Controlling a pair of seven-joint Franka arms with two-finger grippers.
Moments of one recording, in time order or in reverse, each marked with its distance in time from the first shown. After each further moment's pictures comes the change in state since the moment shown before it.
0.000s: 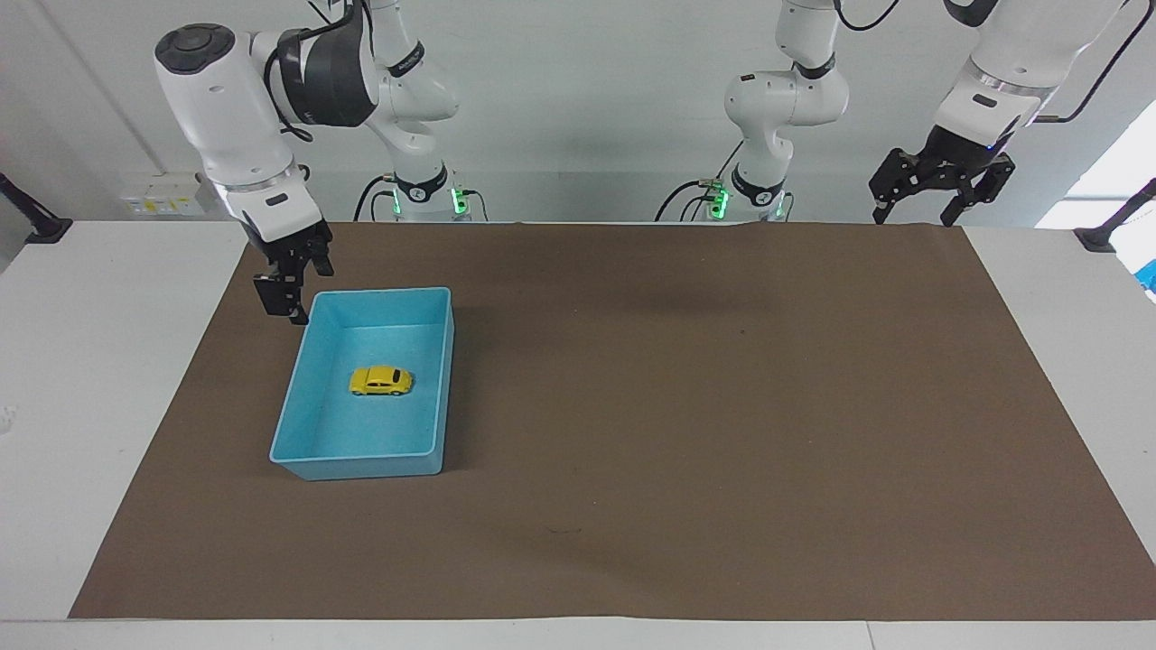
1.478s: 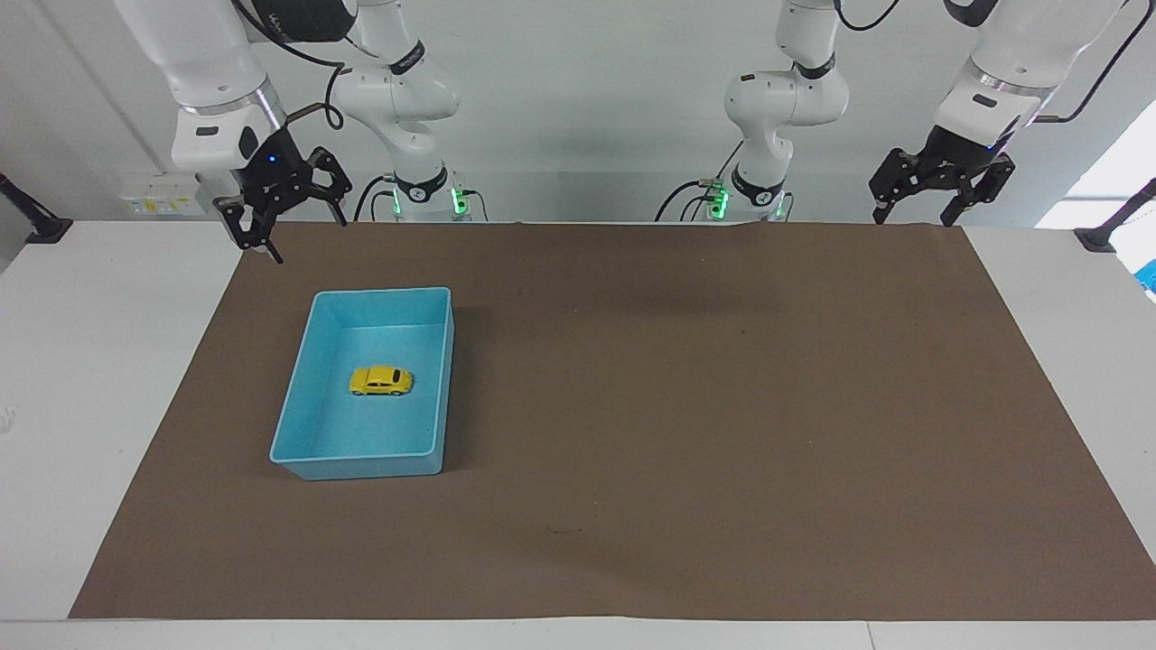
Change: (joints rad) left arm 0.000 0.000 0.000 0.000 0.000 0.000 0.000; right arm 0.047 -0.042 -0.052 0.168 0.079 -0.258 0.719
